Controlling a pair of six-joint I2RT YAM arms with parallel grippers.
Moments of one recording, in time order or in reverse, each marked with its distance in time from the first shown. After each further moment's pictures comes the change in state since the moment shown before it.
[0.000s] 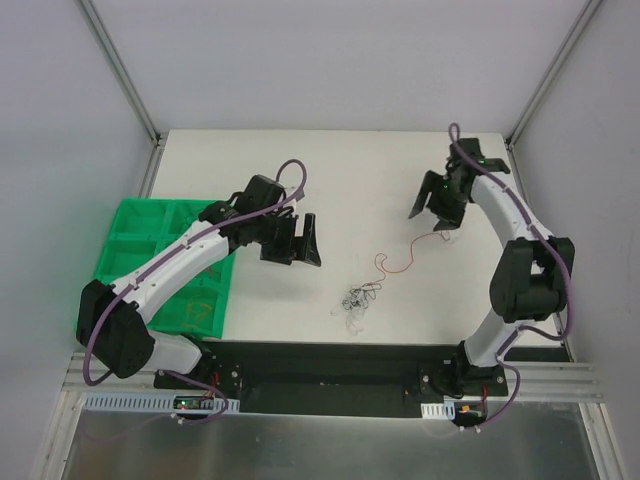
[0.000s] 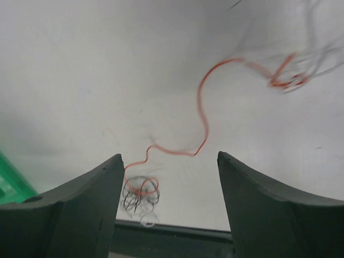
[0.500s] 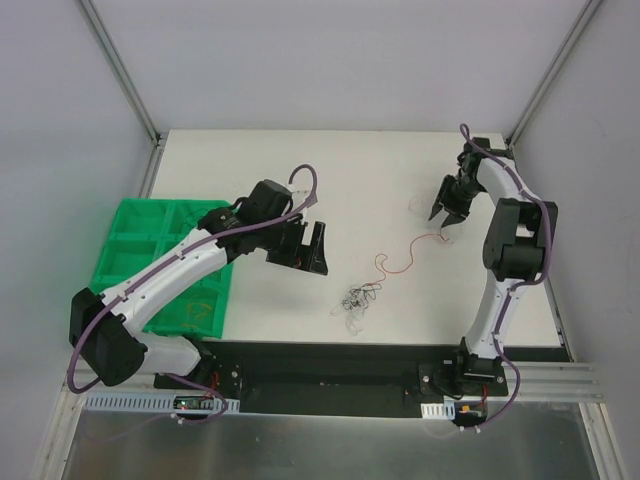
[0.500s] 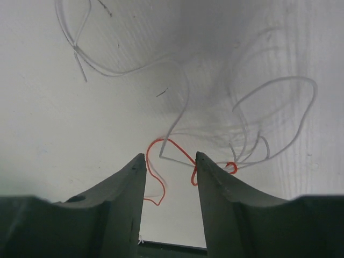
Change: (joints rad) left arm -0.117 -0.057 0.027 -0.012 -0.012 0.047; right arm -0.250 0.380 0.282 -0.062 -0.002 -0.103
